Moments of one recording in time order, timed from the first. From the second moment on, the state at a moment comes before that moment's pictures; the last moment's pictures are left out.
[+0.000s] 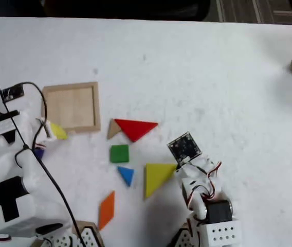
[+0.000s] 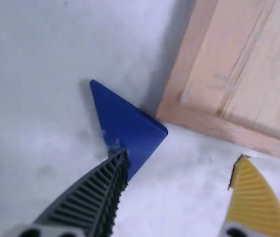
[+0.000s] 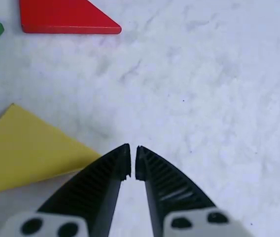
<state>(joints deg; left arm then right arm) -30.7 0.8 36.7 55.9 4.0 -11.0 -101.8 96.4 59.9 28.4</state>
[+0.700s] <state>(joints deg) -37.8 3.9 36.8 50.9 -8.0 -11.0 -101.8 96.4 59.9 28.4</state>
